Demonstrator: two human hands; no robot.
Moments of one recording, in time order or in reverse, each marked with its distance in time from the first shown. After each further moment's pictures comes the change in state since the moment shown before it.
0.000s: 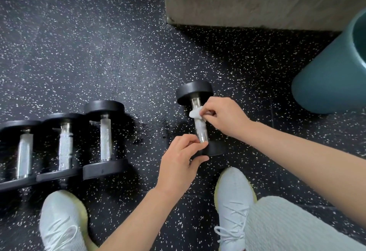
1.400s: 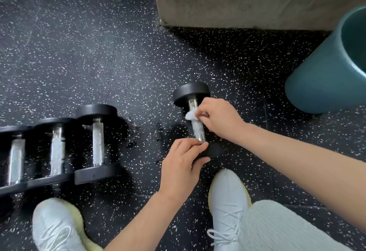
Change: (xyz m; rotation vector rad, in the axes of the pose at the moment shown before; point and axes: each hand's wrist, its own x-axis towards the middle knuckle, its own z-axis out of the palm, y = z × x) left_hand 0.004 0.017 0.019 0.063 0.039 0.028; right_hand -0.003 -0.001 -0.005 -0.101 0.018 -0.012
